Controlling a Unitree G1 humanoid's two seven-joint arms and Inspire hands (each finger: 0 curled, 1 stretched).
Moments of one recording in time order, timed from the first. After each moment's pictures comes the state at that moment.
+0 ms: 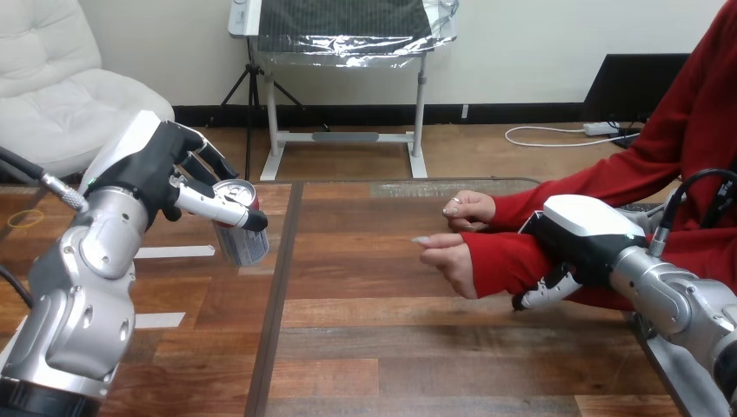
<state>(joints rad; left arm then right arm) -0.44 0.53 -0.15 -0.01 0.44 0.58 -0.27 -0.76 -0.55 0.47 1.24 -0.65 -0.50 -0.04</state>
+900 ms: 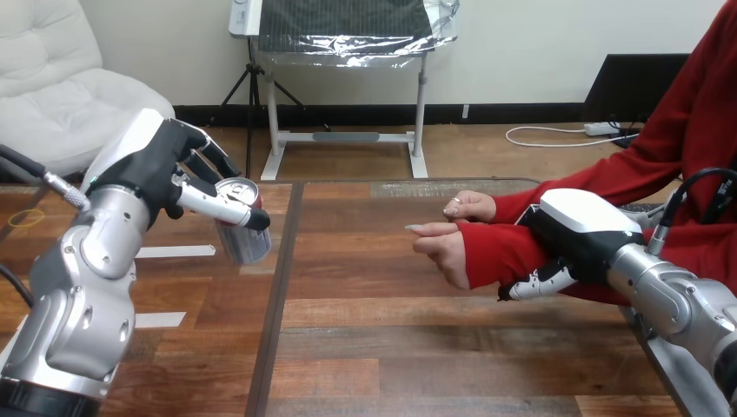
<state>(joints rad) -0.44 0.53 -0.15 -0.01 0.44 0.56 -0.27 -0.76 -0.55 0.46 1.24 -0.64 -0.54 -0.07</state>
